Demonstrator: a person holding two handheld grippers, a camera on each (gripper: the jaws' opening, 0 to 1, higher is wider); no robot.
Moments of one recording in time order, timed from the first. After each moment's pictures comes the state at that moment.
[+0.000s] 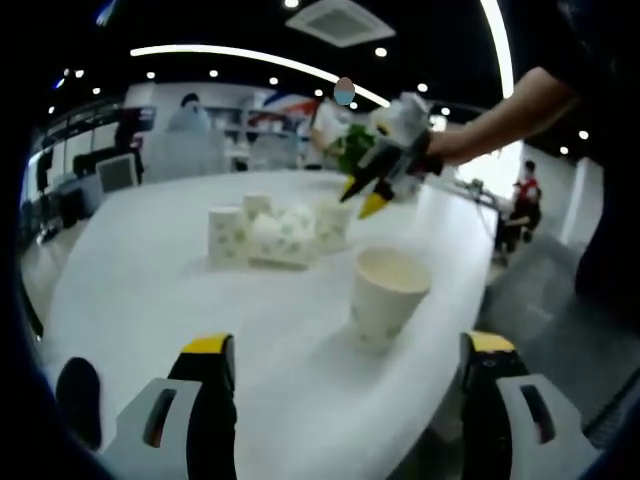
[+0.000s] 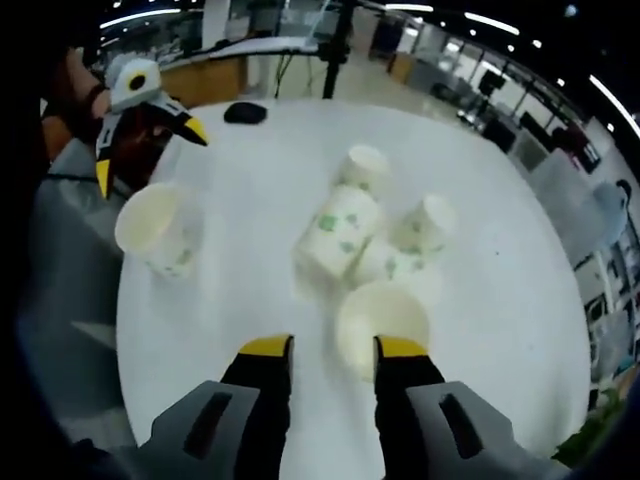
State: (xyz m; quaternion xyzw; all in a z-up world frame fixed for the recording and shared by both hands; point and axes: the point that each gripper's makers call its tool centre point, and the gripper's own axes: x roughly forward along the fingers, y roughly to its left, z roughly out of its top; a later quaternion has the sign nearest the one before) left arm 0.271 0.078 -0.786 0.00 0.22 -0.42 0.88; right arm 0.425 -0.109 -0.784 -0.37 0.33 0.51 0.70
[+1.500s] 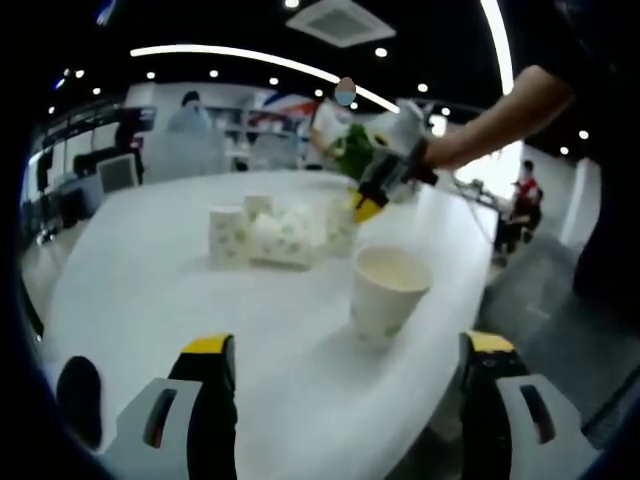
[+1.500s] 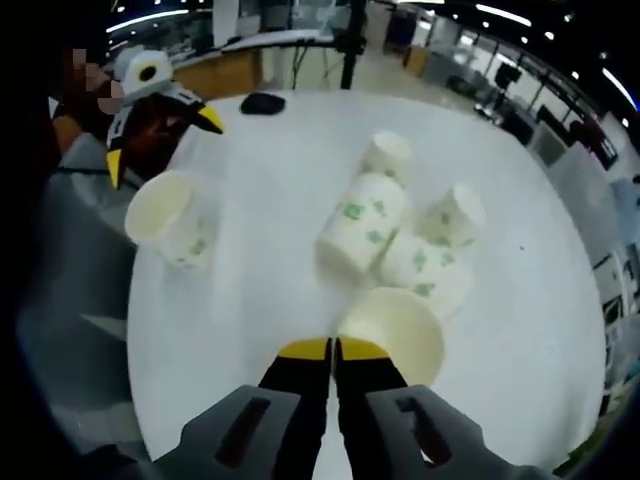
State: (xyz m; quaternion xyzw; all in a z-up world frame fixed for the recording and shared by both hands) left arm 0.268 0.077 -0.784 0.00 0.22 -0.42 0.88; right arm 0.407 -0.106 -0.796 -0.36 0.34 0.54 0.68
